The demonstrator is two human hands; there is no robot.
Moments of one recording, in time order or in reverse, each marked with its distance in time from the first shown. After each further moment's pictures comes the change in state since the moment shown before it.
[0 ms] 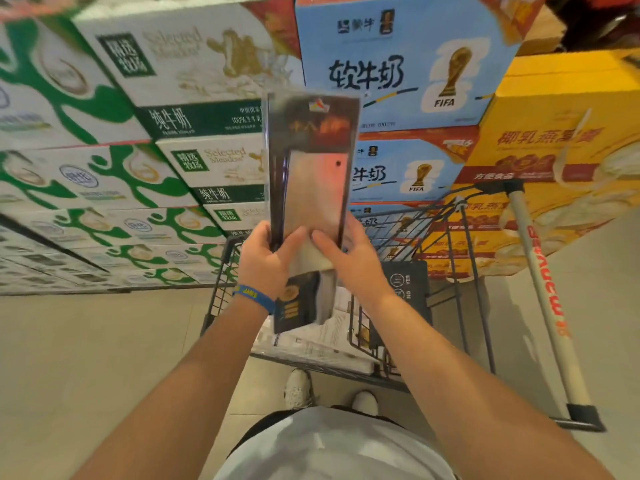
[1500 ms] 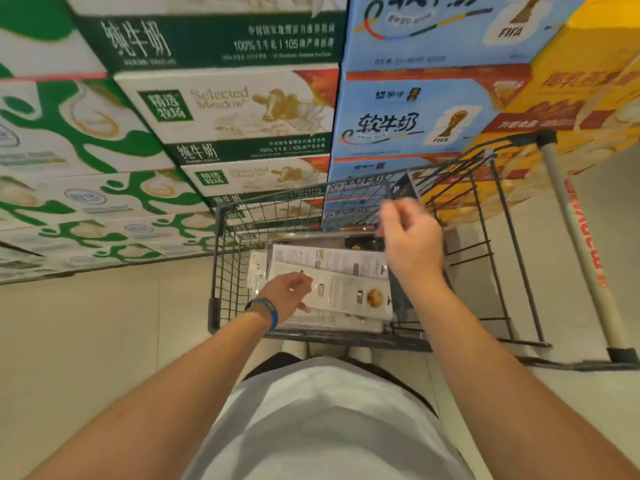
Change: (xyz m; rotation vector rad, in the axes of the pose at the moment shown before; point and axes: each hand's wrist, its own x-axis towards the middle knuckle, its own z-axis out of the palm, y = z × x) left_hand 0.034 -0.202 -0.064 0.349 -0.748 -0.462; right_hand 0.006 0.022 0.050 -0.356 0.536 -0.113
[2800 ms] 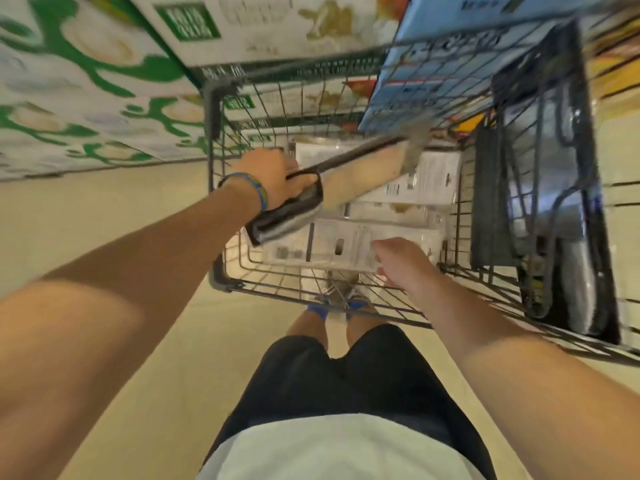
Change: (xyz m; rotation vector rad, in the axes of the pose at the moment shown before) left_hand 0.144 -0.055 -0.082 0.995 0.062 0.106; right_hand -0.045 0.191 0.141 -0.378 -0.641 0.812
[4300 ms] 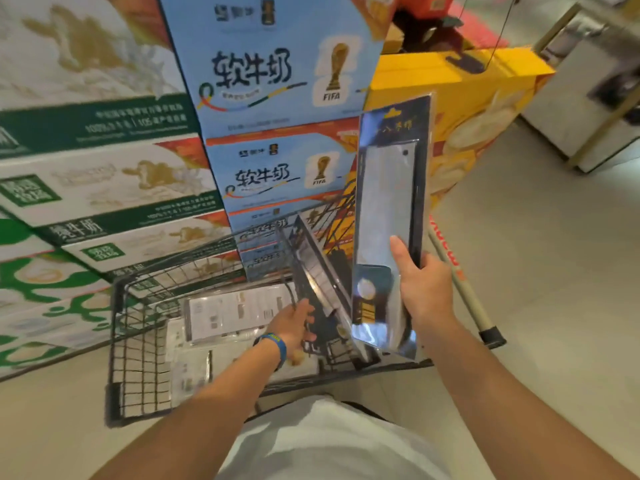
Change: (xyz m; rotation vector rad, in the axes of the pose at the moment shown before) left_hand -0.100 0.300 -0.022 -1.161 -0.167 -0.126; right_hand -0.203 0.067 -0.275 0.697 0.869 -0.394
